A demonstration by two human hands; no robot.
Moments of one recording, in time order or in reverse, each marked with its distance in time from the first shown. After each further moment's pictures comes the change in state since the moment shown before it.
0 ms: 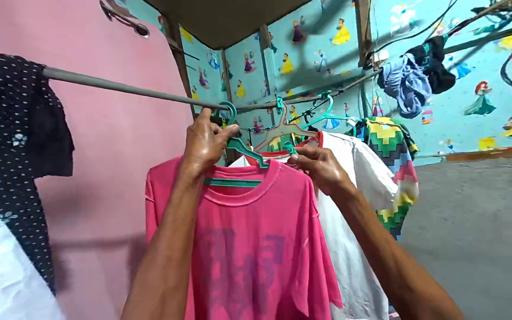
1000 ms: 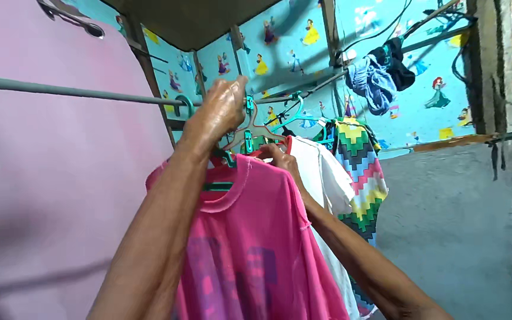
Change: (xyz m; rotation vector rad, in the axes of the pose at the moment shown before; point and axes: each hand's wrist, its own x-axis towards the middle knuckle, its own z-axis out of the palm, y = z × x) left_hand 0.064 0.099 0.047 0.491 -0.260 0.426; right_hand -0.007 0.017 0.018 -0.558 0.183 -0.362
